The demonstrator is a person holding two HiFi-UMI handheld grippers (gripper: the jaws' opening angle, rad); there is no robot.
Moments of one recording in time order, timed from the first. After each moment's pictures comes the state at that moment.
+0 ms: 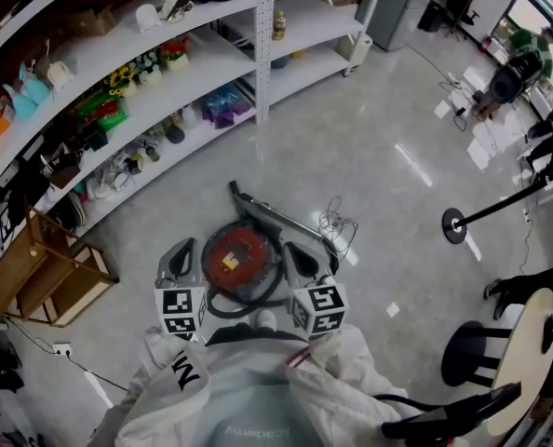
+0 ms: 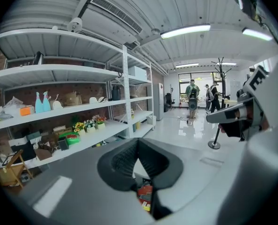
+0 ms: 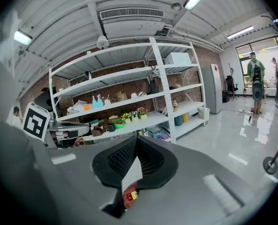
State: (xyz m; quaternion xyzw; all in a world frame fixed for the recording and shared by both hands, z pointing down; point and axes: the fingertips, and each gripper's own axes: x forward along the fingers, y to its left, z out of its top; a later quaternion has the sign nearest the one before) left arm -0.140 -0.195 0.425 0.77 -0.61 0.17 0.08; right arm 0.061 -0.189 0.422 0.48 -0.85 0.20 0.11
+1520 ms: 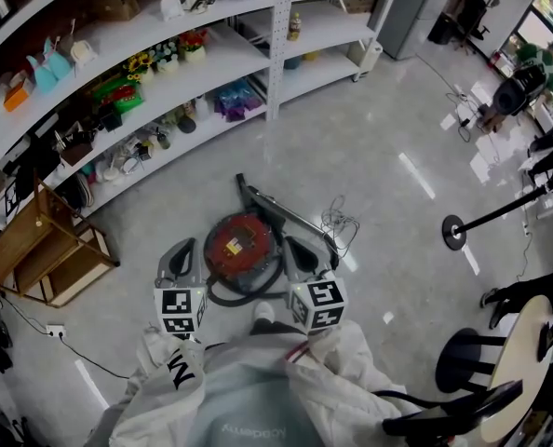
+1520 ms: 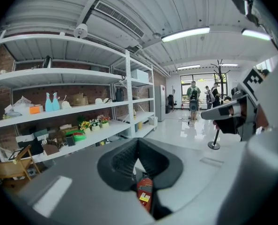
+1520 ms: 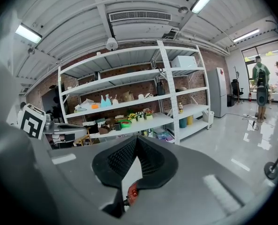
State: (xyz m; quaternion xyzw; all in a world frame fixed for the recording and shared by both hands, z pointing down) left arm -0.152 -0.126 0.424 0.76 -0.62 0.16 0.07; right arm 0.044 -0.144 0.411 0.46 -0.86 0.17 0.11
